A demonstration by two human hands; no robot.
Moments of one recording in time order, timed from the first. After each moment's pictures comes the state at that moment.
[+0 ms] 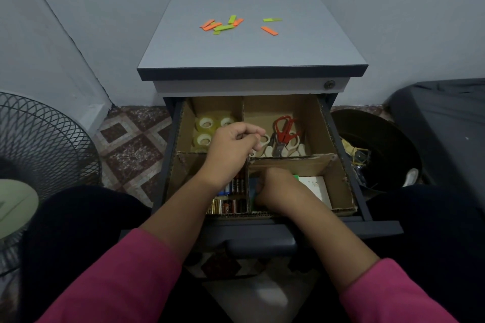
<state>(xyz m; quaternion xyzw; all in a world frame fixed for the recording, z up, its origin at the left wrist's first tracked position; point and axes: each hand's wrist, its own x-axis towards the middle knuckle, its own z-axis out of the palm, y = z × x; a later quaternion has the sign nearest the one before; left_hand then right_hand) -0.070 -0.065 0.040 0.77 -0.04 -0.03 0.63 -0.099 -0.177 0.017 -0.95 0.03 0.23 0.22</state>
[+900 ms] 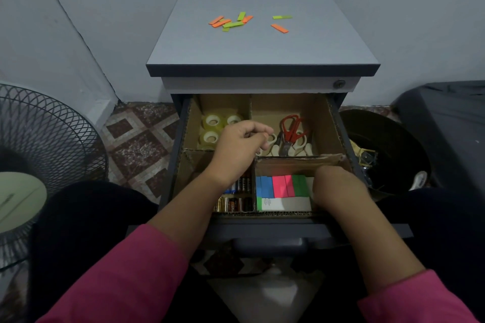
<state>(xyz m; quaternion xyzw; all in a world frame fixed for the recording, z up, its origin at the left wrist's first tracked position) -0.071 -0.064 0.042 0.78 -0.04 -0.03 0.63 -0.106 -0.238 0.025 -0.97 0.12 0.19 0.05</state>
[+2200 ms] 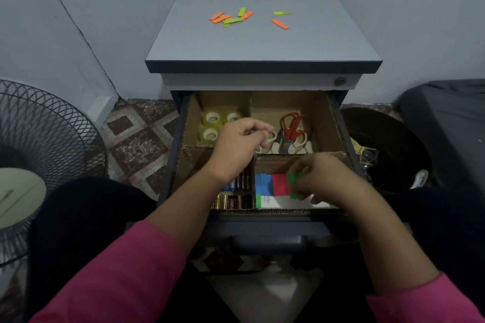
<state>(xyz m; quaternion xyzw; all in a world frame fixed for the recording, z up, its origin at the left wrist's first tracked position) -0.071 -0.064 0.041 0.77 -0.04 -0.04 0.63 -0.107 -0.228 0.056 -0.90 0.10 0.26 0.34</state>
